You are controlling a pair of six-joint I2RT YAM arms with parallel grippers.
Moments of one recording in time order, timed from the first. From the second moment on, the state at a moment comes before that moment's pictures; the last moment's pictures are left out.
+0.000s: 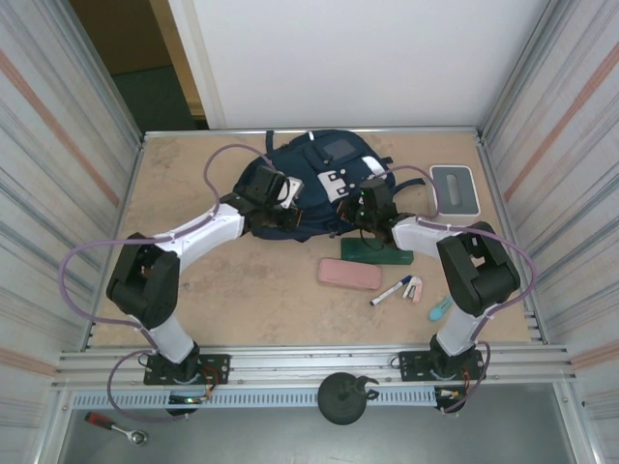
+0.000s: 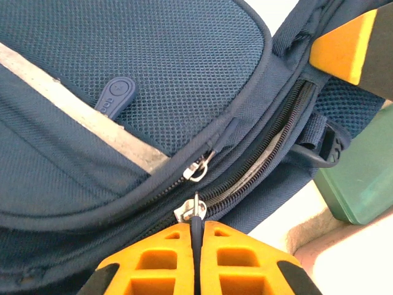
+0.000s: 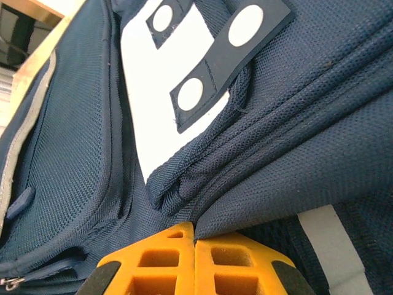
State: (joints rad) left arm -0.57 1.69 1.20 -0.41 0.13 -0.14; right arm 0.47 1.73 0.91 0.17 -0.10 0.82
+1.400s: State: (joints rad) left arm -0.56 1.90 1.31 -0.46 0.13 -0.16; right arm 0.47 1.73 0.89 0.22 -0.10 0.83
